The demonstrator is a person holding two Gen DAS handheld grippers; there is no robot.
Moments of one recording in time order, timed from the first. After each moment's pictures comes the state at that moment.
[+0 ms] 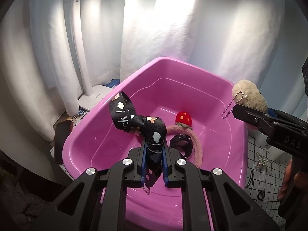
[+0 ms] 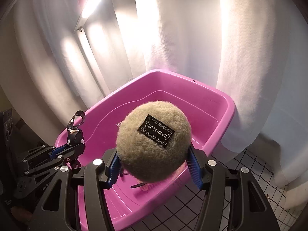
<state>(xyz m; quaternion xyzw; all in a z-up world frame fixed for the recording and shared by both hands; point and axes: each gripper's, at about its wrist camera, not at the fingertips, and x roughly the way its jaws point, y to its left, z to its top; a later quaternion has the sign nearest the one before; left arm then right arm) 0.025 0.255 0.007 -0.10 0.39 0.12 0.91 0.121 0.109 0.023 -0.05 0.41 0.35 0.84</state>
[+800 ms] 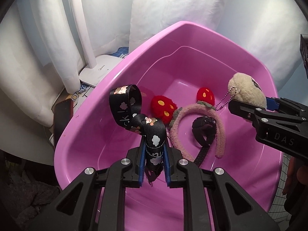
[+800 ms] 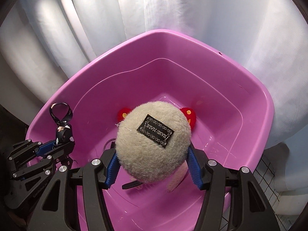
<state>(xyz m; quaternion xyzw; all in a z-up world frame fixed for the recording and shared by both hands) 0.063 0.295 -0.036 -0.11 0.50 0.13 0.85 0.159 0.175 -0.021 -0.14 0.50 0.32 0.79</state>
